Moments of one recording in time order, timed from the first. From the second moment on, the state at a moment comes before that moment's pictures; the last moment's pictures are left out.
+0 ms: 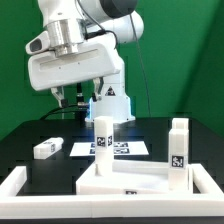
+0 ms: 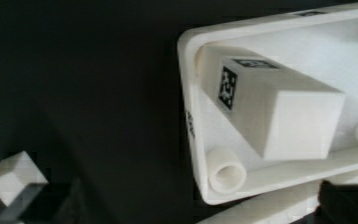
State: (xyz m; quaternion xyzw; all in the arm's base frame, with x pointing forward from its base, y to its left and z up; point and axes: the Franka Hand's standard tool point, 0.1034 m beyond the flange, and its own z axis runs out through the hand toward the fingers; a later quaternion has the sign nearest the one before) arm 0.496 -0.101 0.154 -0.97 0.20 -0.07 0.09
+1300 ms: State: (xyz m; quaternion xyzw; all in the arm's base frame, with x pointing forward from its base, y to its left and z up) arm 0.377 -0.203 0.047 -0.91 0.16 0.33 0.17
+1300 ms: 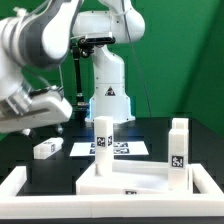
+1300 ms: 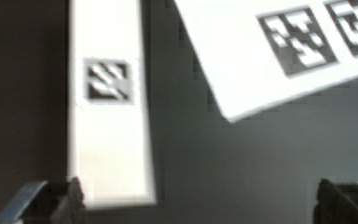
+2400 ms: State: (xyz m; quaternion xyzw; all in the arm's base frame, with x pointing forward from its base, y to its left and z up) arm 0.349 -0.205 0.005 -0.85 0.19 0.46 0.18
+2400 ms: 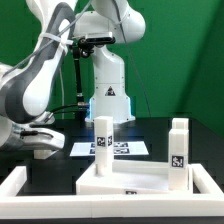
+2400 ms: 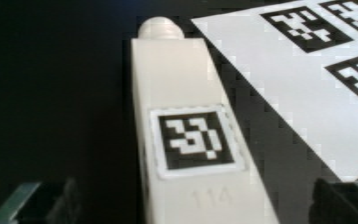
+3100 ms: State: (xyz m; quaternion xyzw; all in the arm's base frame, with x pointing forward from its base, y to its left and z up) arm 0.352 -0.205 0.002 -0.86 0.19 0.45 0.17
